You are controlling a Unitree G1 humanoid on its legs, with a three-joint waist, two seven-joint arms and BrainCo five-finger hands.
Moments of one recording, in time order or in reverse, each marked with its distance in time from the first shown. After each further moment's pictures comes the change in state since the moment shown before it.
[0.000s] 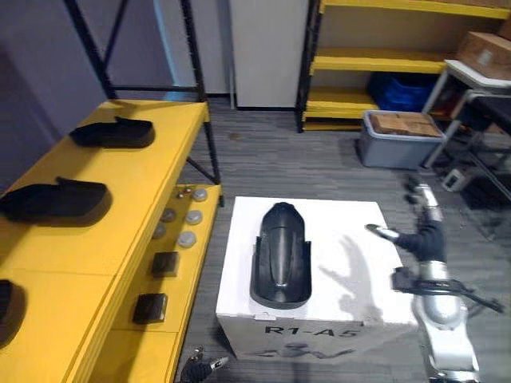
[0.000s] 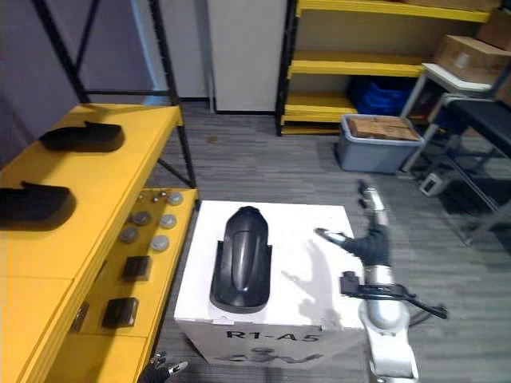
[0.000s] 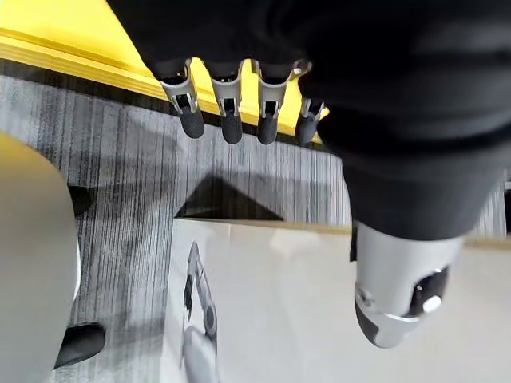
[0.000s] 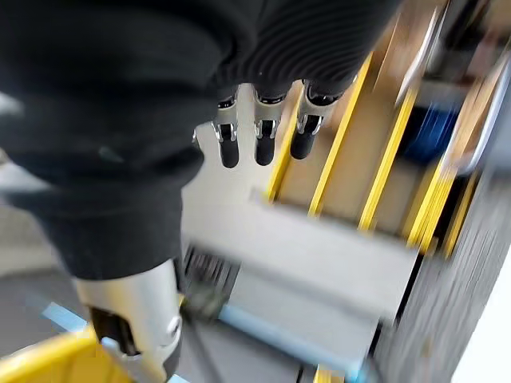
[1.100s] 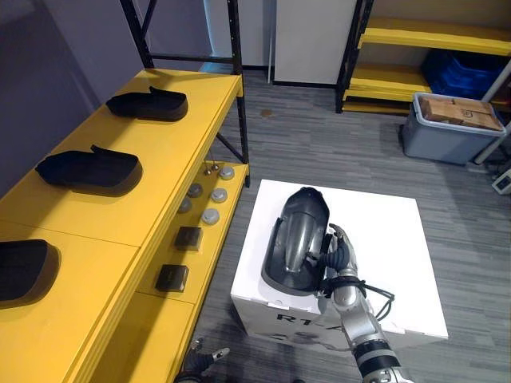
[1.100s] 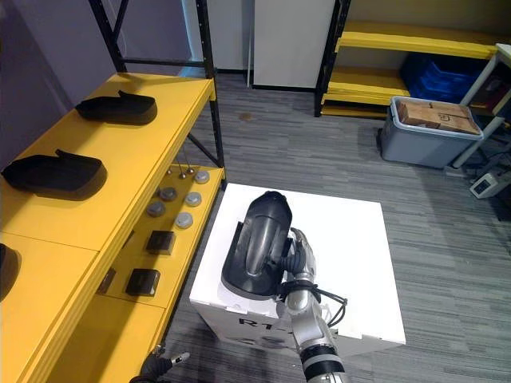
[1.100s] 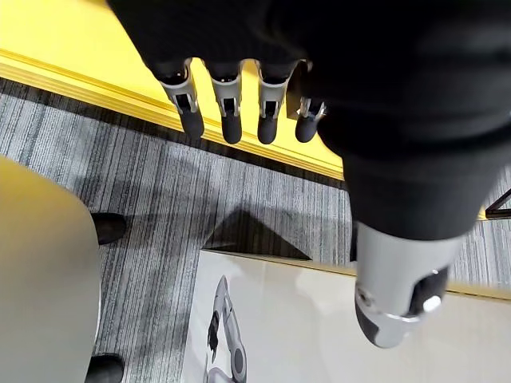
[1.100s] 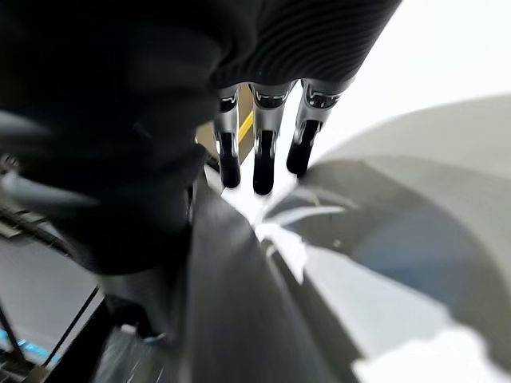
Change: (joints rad) left arm -0.040 -0.007 -0.019 0.018 0.009 0.014 0.092; right arm -0.229 0.248 0.004 0.593 -0.493 0.237 -0.232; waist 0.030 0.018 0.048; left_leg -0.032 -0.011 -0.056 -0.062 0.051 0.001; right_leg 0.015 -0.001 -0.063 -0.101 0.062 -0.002
